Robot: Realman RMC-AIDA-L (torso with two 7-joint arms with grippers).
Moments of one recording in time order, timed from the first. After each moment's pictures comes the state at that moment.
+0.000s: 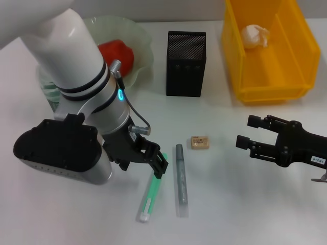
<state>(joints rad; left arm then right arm) -0.82 -2.08 1.70 1.21 2.46 1.65 -0.24 0.41 2.05 -0.45 -0.36 -2.03 -1.60 1.11</state>
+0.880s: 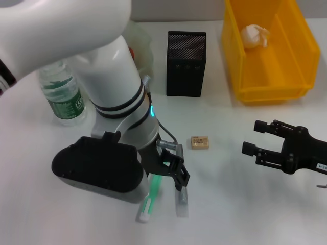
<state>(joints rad) -0.88 -2.08 1.90 1.18 2.38 1.53 -0.40 0.38 2.04 -0.45 -0.36 -2.03 -1.60 1.05</state>
